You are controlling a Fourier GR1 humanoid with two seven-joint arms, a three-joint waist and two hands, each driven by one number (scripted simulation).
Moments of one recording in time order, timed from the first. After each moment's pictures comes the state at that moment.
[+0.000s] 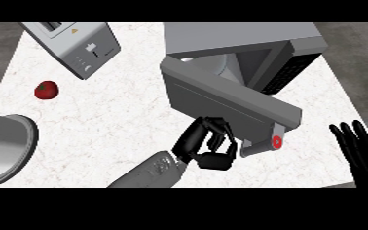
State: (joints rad) left arm -0.58 0.01 -0.93 -0.93 0.38 0.40 -0.46; right arm 0.31 -0.23 -0.14 -1.88 -0.24 0.50 -0.47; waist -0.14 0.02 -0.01
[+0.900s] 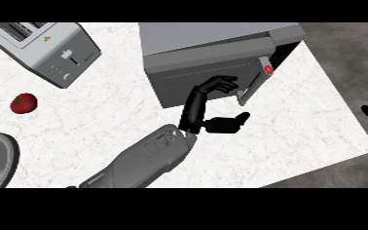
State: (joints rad) left arm -0.79 0.00 -0.89 -0.89 0.70 0.71 -0.47; right arm 0.19 -0.38 -0.24 -1.98 -0.29 0.52 -0.37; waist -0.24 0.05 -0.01
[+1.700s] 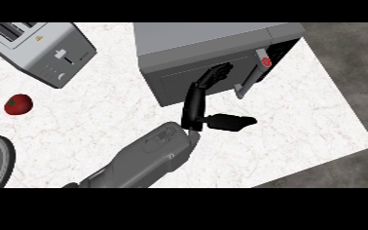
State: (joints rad) left arm -0.82 0.00 -0.89 -0.90 0.88 0.79 -0.54; right arm 0.02 -0.53 -0.37 -2.00 -0.11 0.43 -0.38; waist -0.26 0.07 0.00
